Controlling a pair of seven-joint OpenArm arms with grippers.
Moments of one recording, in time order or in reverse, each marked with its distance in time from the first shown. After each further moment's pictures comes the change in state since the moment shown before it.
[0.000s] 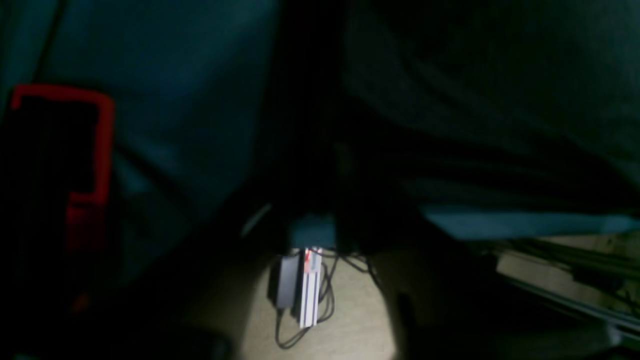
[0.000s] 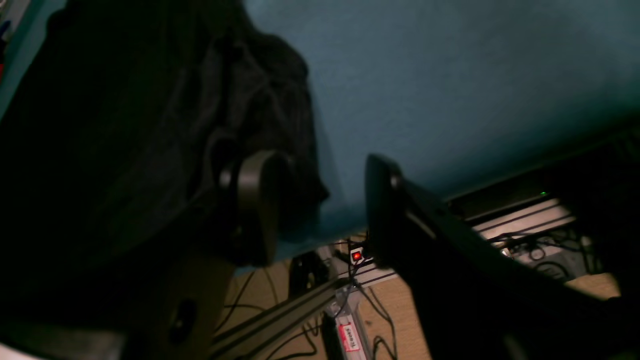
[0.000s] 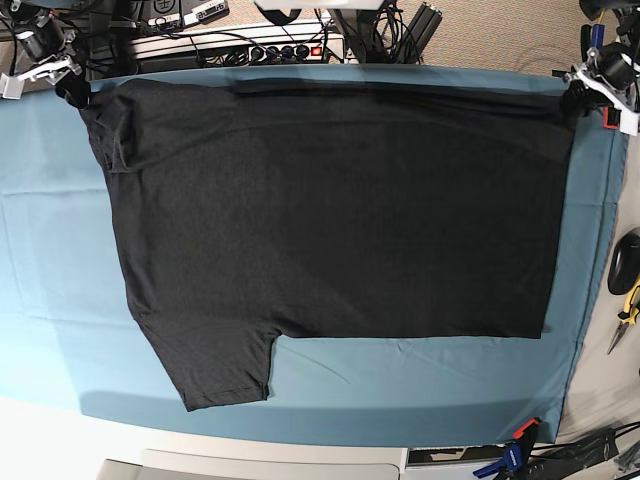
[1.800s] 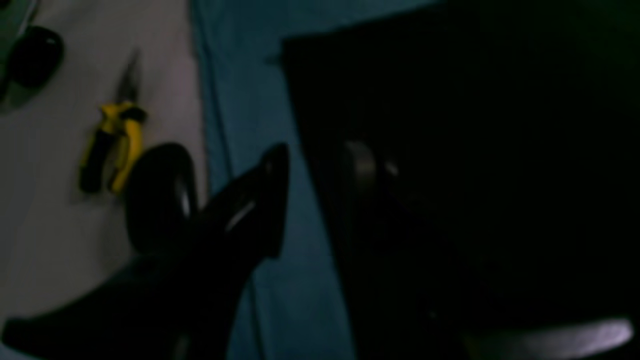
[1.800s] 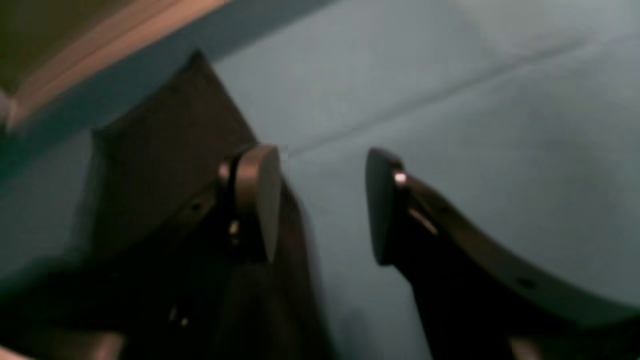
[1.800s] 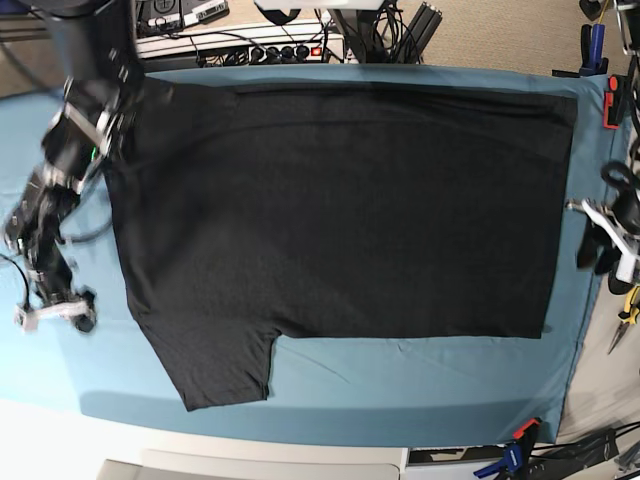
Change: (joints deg) left arm -29.5 -11.3 12.6 7.1 22.2 7.7 -5.3; right arm 66.9 5.7 -21.8 -39.4 -41.8 -10.6 18.0
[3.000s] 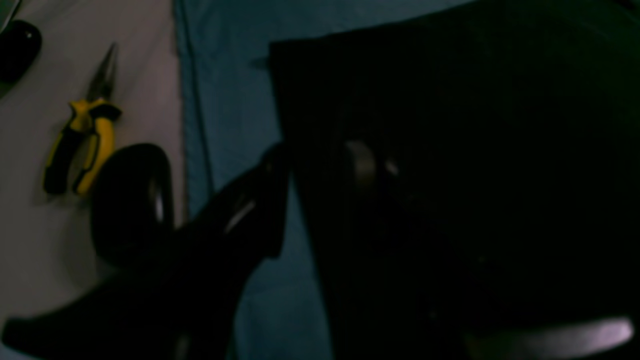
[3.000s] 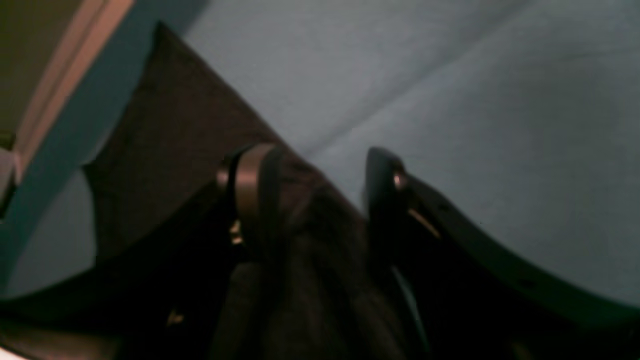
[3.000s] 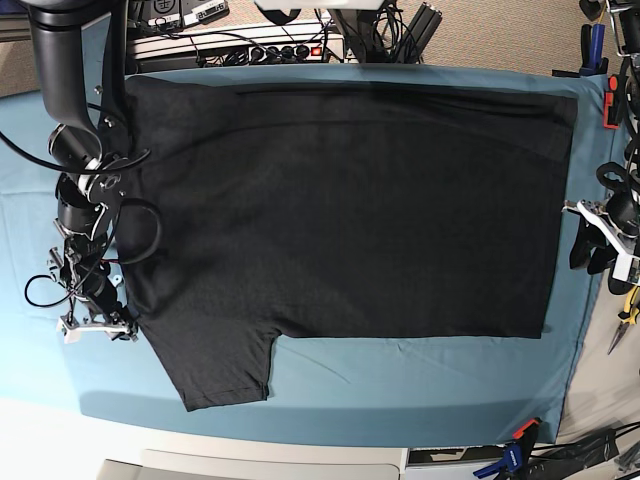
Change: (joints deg) left arm -0.2 1.9 0.0 -0.8 -0.4 -0.8 0.3; right arm 12.4 -0.9 -0.2 -30.7 -11.6 -10.2 14.2
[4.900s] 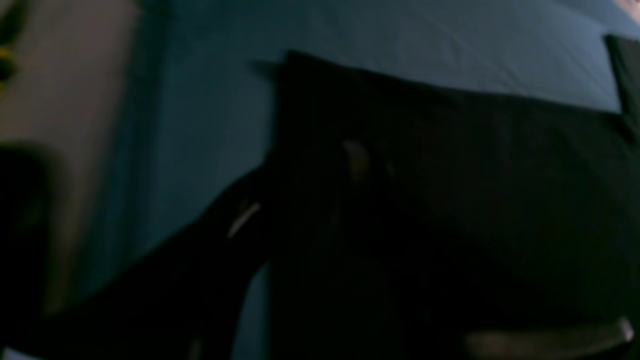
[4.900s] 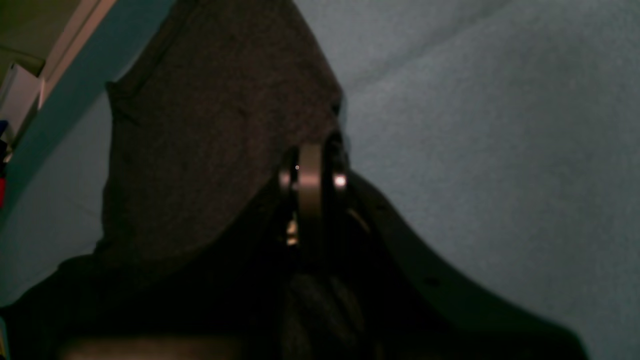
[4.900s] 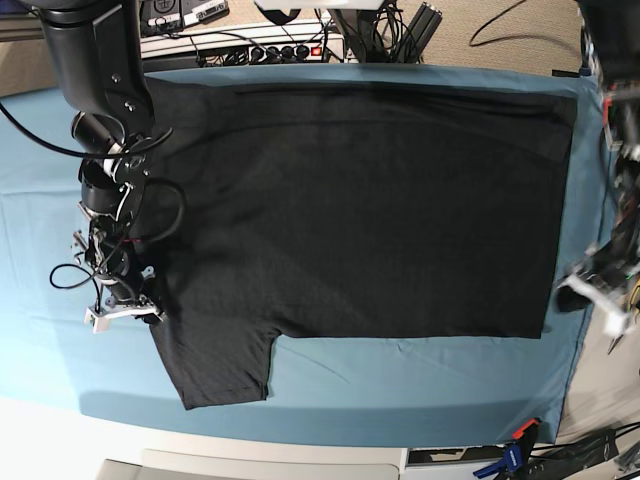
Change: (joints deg) left arm -30.7 4.5 14.8 -39.1 -8.7 0.3 2.7; right arm -6.1 -4.1 0.0 3.5 -2.1 8.2 3.0
